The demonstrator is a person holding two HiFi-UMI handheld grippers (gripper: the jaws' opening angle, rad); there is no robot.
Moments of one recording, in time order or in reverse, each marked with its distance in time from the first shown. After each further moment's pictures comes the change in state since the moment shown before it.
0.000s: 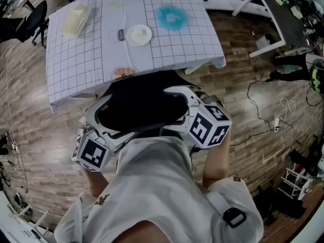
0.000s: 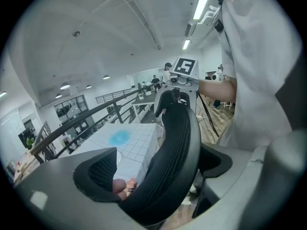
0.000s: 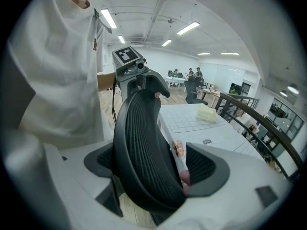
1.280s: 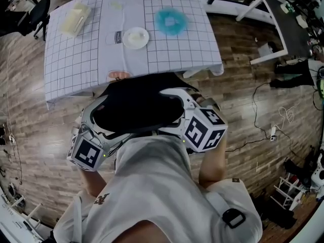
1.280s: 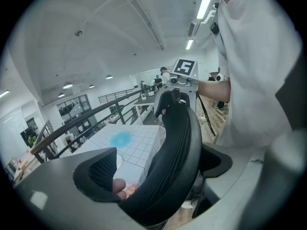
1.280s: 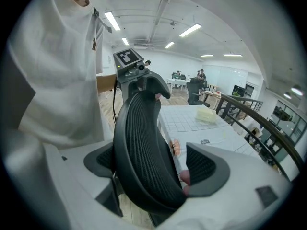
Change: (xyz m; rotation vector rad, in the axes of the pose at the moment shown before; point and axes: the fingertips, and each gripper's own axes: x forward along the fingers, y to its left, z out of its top) left arm 0.031 0.013 0.020 -0.018 -0.015 0.033; right arm -0.020 -0.028 -0.020 -0.028 -0.023 0.033
